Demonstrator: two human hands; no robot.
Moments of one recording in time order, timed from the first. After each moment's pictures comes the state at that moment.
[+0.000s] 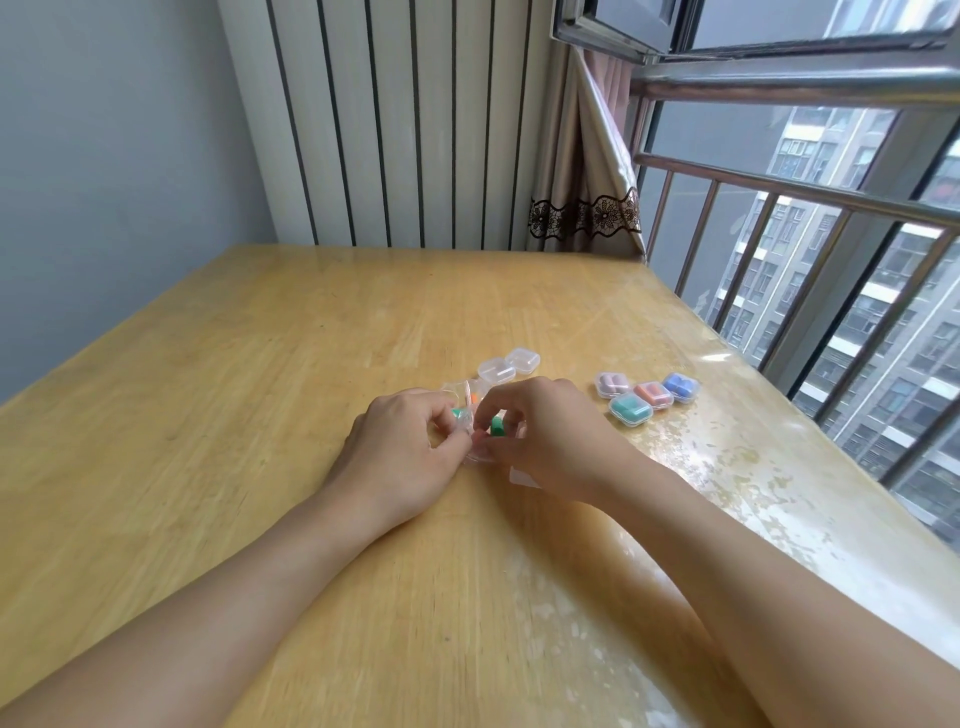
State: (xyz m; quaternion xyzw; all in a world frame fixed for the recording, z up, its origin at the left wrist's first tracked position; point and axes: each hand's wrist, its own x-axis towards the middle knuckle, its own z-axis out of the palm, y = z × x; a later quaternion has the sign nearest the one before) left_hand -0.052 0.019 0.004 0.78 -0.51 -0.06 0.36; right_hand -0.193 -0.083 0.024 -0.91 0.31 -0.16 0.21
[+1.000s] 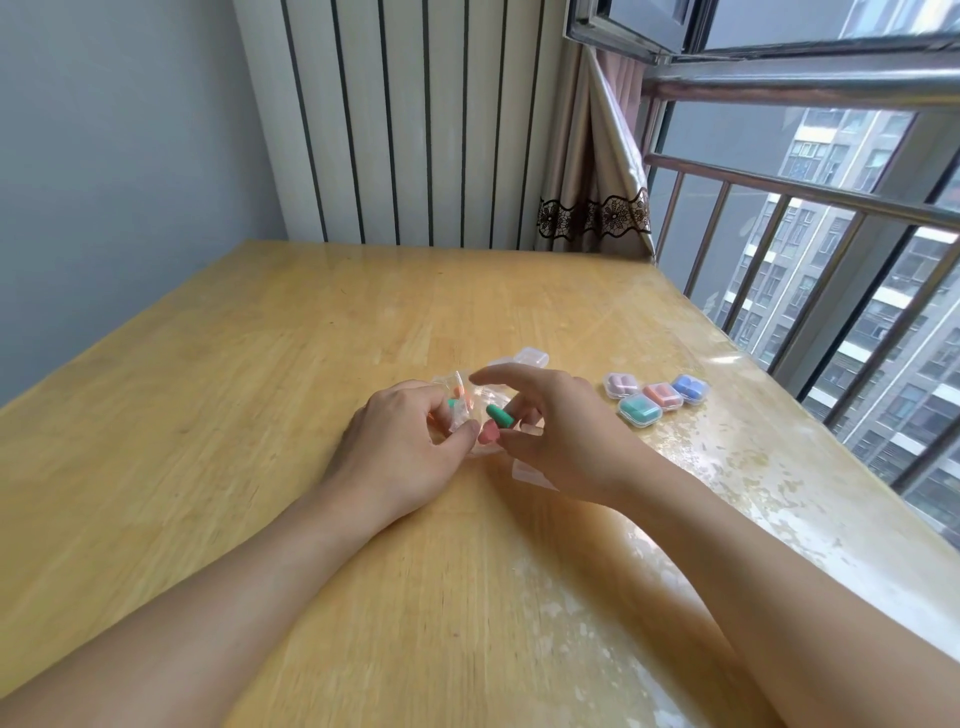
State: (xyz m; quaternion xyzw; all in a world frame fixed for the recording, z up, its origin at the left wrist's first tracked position) left_hand -0.050 0.024 0.007 0.79 -0.50 -0.03 0.36; right_hand -0.203 -0.077 0.032 -0.91 0.27 -0.19 0.25
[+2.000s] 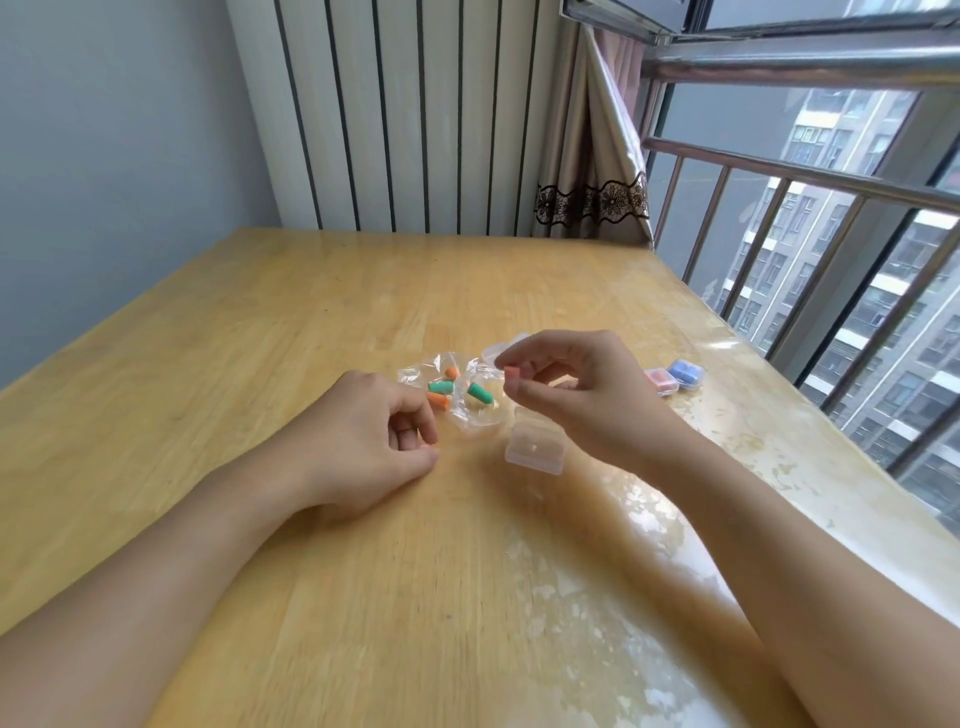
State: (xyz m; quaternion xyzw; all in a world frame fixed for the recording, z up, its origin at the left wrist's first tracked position) left_hand -0.028 0.048 0.027 0.74 -0.59 -0.14 0.29; right_hand -0.217 -0.086 0.041 -0.85 0.23 -0.31 0.36
